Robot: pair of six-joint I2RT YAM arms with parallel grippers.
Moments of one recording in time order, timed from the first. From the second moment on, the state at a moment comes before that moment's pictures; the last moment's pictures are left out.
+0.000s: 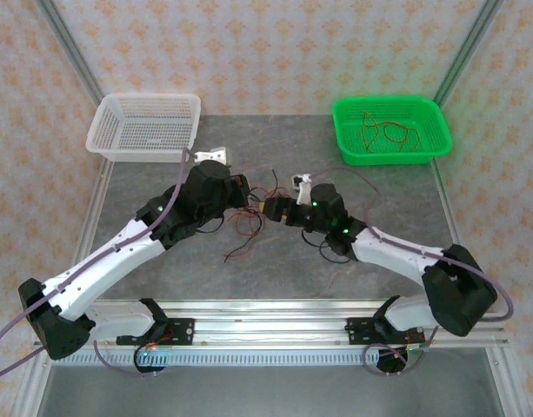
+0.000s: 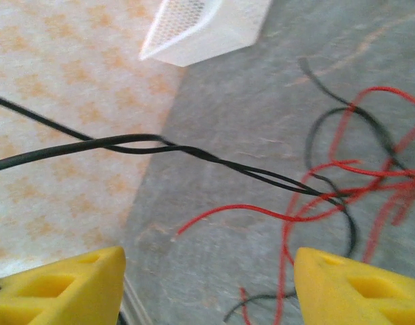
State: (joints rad) left arm -0.72 1.19 1.21 -0.57 -0.23 -0.76; right arm 0.70 1.36 0.71 0.33 -0.34 0.82
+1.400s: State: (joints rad) left arm -0.70 1.25 1.68 -0.75 -0.45 -0.64; right arm 0.72 1.61 0.76 0.57 0.34 0.50
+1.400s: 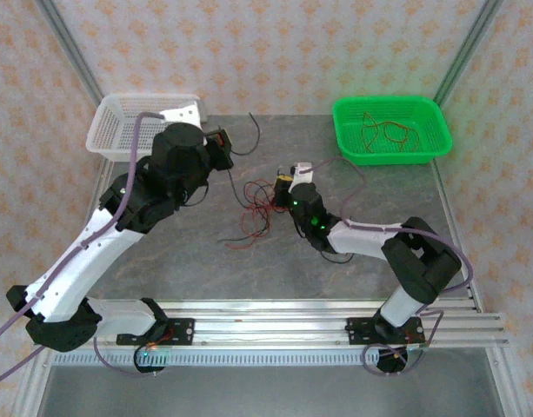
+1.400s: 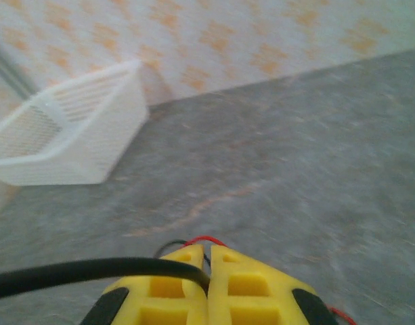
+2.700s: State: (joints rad) left arm -0.09 1.59 1.98 -0.51 -0.68 -0.17; right arm 0.44 1.19 0.54 0.08 0.31 0.65
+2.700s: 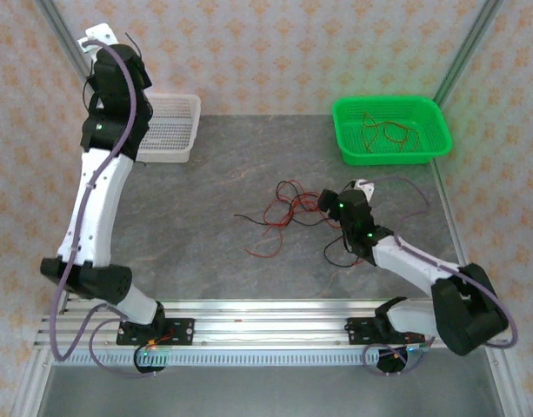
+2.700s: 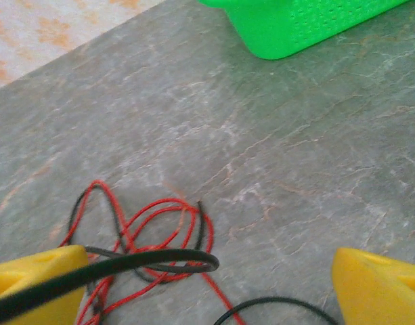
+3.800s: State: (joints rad) left arm 0.02 1.80 2.06 -0.23 -0.42 -0.14; right arm 0.48 0.69 0.54 -0.31 0.10 0.70
